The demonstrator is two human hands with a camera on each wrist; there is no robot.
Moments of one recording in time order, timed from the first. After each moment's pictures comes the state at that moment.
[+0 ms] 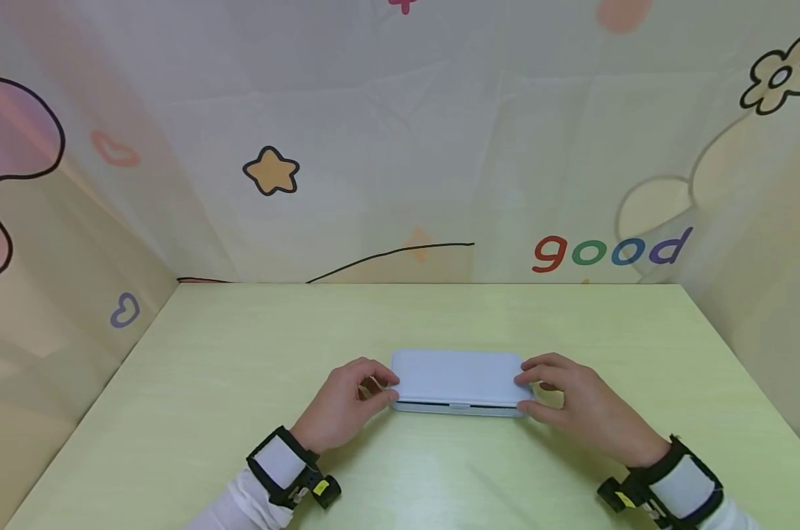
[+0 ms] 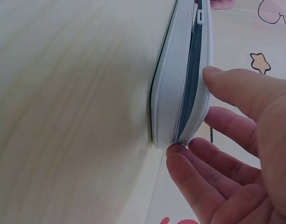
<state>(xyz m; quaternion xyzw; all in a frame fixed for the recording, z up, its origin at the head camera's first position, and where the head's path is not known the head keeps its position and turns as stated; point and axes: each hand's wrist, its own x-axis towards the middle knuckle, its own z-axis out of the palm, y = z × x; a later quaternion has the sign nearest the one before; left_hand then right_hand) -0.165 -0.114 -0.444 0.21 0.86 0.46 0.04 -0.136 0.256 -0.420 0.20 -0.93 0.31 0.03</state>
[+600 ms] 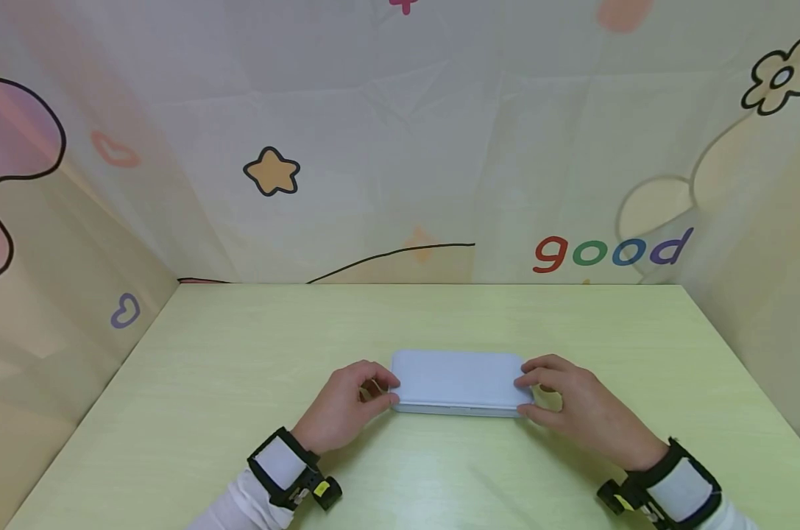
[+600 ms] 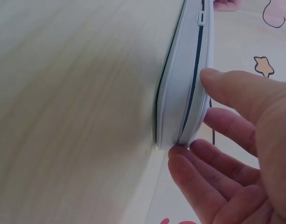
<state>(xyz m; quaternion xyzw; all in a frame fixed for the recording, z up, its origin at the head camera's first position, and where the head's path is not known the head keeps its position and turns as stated) -0.164 -0.114 -0.442 0.21 0.87 0.44 0.04 -0.136 0.252 -0.421 0.20 -0.94 0.27 0.04</state>
